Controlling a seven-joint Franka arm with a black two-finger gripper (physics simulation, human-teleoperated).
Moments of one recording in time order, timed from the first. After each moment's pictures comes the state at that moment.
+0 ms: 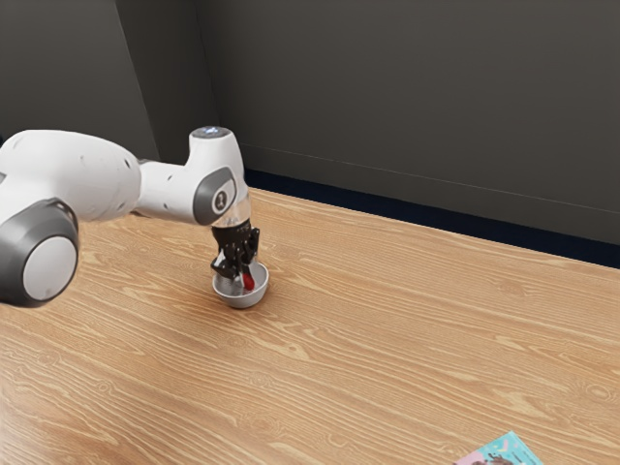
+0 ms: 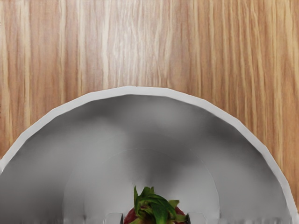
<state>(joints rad) -0.15 0.57 0.23 -1.67 -0.14 2.24 -1.44</state>
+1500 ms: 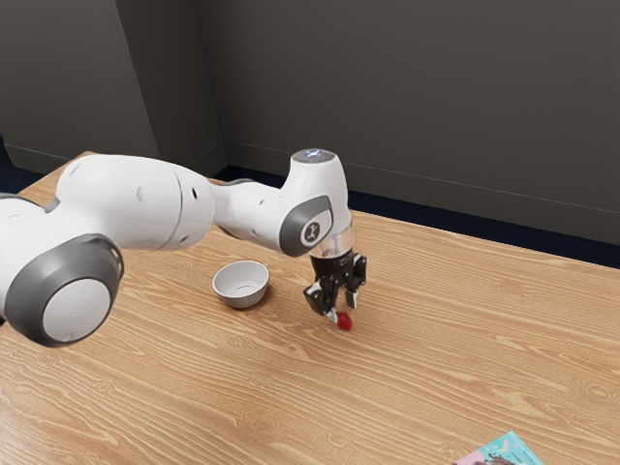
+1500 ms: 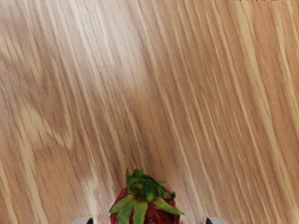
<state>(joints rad) -0.35 0.65 0.11 -1.56 -0.16 2.23 -1.42</state>
